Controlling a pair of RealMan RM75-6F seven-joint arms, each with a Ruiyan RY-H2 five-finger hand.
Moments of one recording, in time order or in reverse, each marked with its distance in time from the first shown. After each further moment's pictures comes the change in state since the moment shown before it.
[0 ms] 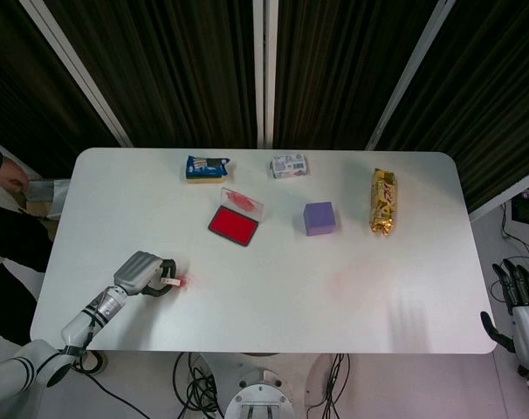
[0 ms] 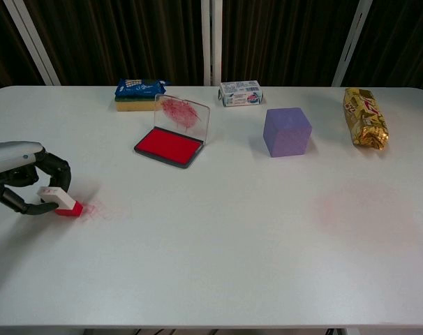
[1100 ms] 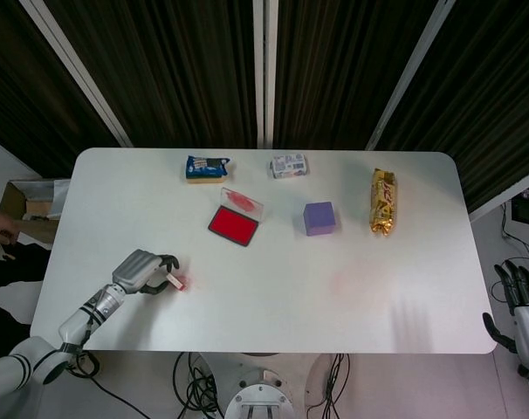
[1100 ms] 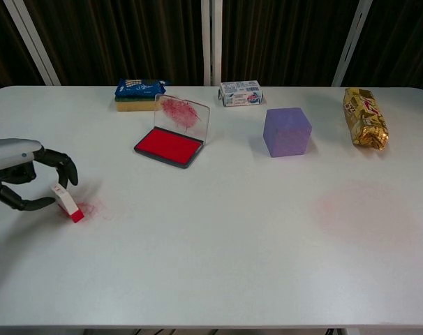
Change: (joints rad) left arm -0.011 0.028 0.006 -0.009 0.007 -0.005 0.024; right arm -0.002 0.013 -0.001 -0.013 0.015 -0.015 -0.009
